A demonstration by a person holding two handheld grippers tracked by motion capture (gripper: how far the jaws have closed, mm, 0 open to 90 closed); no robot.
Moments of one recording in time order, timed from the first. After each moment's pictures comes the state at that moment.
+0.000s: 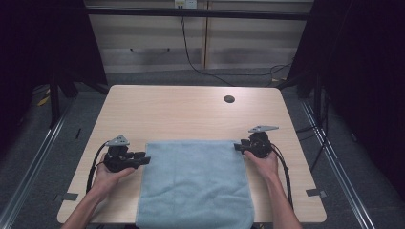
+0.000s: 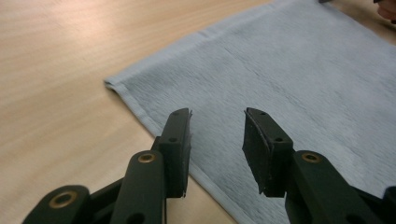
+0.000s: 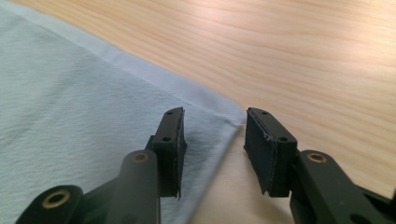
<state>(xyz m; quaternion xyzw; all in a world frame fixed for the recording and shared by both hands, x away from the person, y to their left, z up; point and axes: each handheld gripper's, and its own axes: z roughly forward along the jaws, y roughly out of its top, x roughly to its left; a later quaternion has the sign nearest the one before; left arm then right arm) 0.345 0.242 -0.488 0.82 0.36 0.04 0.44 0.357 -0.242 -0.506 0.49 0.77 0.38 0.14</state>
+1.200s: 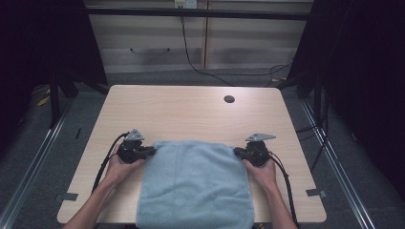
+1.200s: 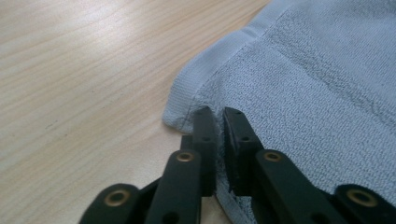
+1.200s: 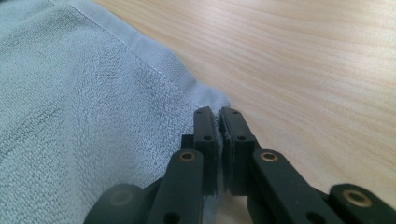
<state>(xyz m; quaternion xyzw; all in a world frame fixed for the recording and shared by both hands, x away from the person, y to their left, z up) 0.375 0.212 -0.504 0.85 0.33 0.09 0.39 0.330 -0.227 -0.509 0.47 0.78 0.38 0.15</state>
